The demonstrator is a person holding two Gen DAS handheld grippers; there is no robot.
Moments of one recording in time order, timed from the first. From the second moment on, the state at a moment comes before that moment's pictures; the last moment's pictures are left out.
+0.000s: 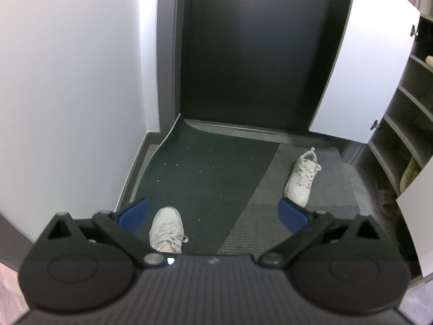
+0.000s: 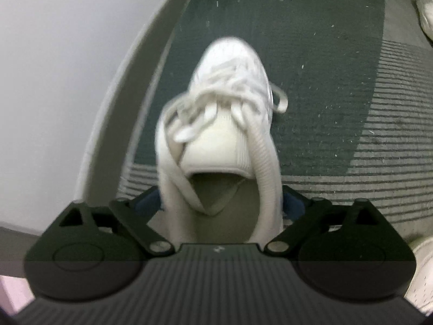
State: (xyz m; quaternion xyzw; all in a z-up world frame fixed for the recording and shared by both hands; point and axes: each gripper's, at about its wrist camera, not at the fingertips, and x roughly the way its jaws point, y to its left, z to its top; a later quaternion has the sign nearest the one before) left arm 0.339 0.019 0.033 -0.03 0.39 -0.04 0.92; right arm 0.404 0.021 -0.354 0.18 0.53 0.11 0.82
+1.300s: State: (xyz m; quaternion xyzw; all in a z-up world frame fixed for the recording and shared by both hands) left arm 0.314 -0.097 -0.045 0.20 0.39 -0.20 0.88; right arm 0.045 -0.279 0.001 0.37 0.22 -0.09 0.90
